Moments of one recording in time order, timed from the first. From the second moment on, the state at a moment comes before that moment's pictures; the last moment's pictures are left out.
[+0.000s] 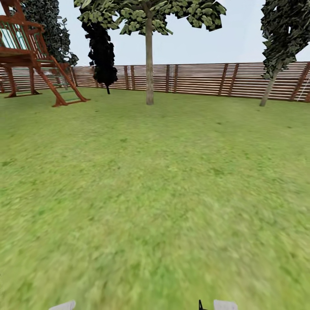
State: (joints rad) left arm -0.36 0.15 -0.09 -0.04 0.30 -0.51 0.10; right arm -0.37 0.05 -0.24 -0.02 0.29 -0.61 -0.20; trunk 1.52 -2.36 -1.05
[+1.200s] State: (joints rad) left arm -0.35 0.16 -0.09 -0.04 0.30 -0.51 0.10; right arm -0.37 0.05 -0.24 -0.03 0.29 -0.61 -0.20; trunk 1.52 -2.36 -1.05
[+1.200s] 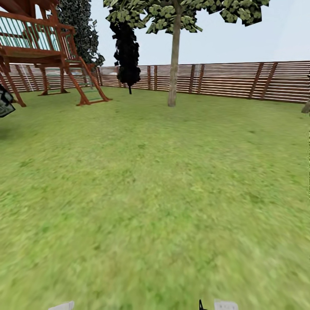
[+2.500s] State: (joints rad) left arm -0.35 0.16 -0.09 -0.04 0.30 -0.51 0.10; right arm -0.37 0.05 -0.24 -0.03 0.29 -0.60 -0.20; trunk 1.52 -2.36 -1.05
